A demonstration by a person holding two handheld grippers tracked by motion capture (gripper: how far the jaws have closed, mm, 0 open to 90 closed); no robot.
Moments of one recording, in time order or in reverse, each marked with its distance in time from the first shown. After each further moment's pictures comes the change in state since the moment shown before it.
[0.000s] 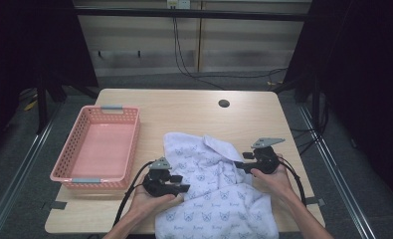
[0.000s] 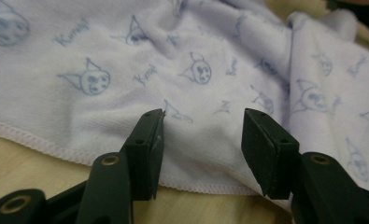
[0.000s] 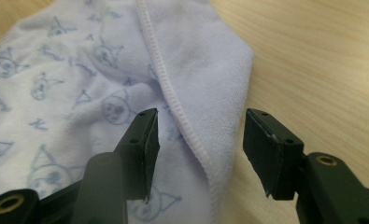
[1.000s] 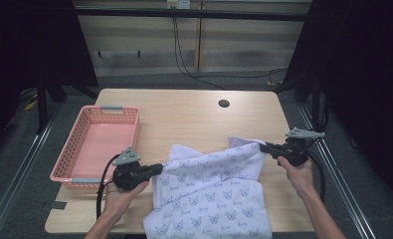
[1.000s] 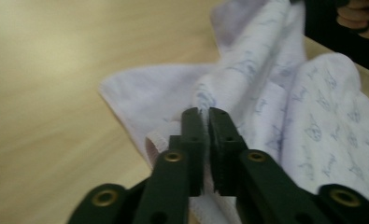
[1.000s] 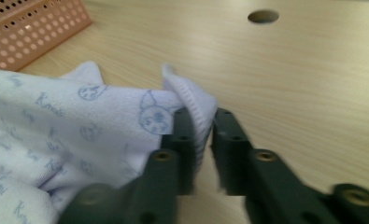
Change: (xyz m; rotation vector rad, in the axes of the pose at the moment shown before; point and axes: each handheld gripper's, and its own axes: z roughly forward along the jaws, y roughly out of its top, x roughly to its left) left arm 0.014 0.004 -0.076 -0.174 0.119 -0.013; right arm -0.042 -0.002 -0.064 -0.199 -0.043 0.172
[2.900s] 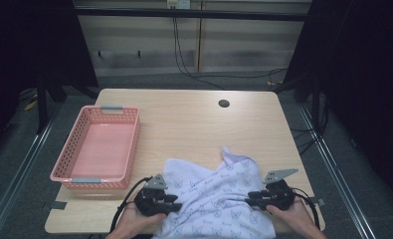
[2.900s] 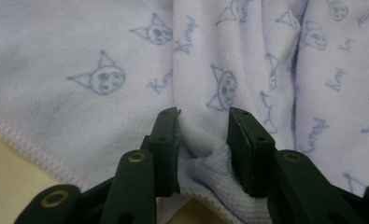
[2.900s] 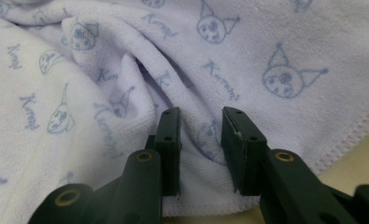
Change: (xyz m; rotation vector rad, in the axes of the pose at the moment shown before) left arm -0.055 -0.047 0.033 0.276 -0.159 0.084; right arm 0.076 -0.081 -0.006 0.366 0.245 -0.140
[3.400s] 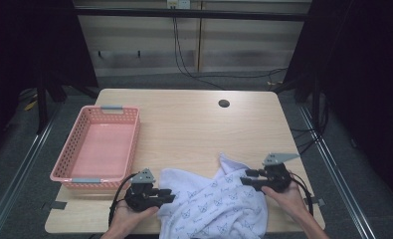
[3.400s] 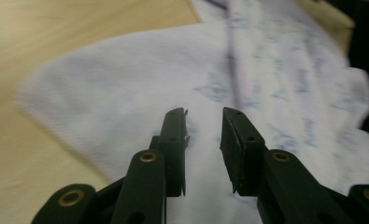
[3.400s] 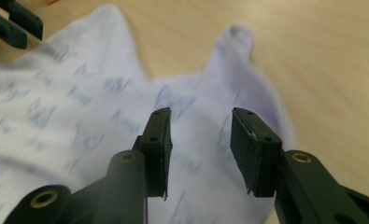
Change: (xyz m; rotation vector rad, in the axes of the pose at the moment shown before) left arm 0.028 0.002 -0.022 -0.119 0.082 -0.099; right arm -0.019 0.052 0.000 -0.179 -0.095 -0.024
